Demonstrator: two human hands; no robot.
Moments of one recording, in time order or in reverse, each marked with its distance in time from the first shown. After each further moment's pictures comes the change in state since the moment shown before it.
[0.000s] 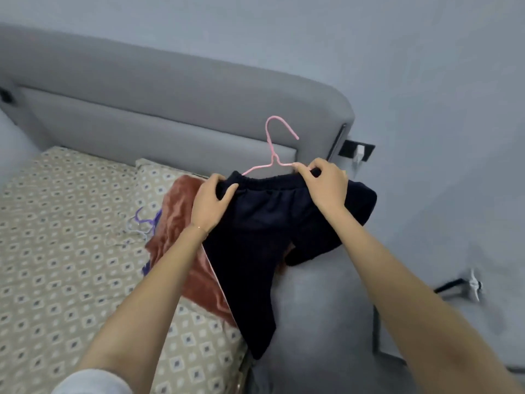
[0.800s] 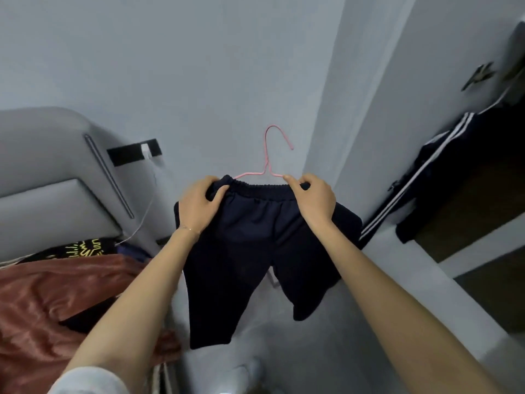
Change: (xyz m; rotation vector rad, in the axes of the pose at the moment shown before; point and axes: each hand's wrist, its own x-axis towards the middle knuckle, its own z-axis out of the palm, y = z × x) left_hand -0.196 0.314 0.277 -0.041 -0.424 0.577; right_hand -0.247 0.228 -0.371 -0.140 0.531 0.570
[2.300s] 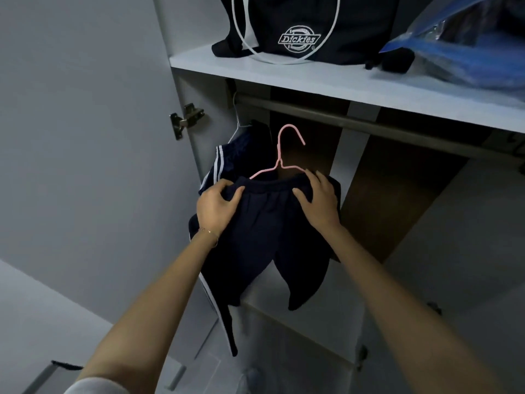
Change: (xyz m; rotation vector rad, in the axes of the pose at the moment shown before) left_hand 0.081 0.487 0.413 -0.385 -0.273 0.394; right_hand 0.176 0.391 -0.401 -0.275 0.303 0.256
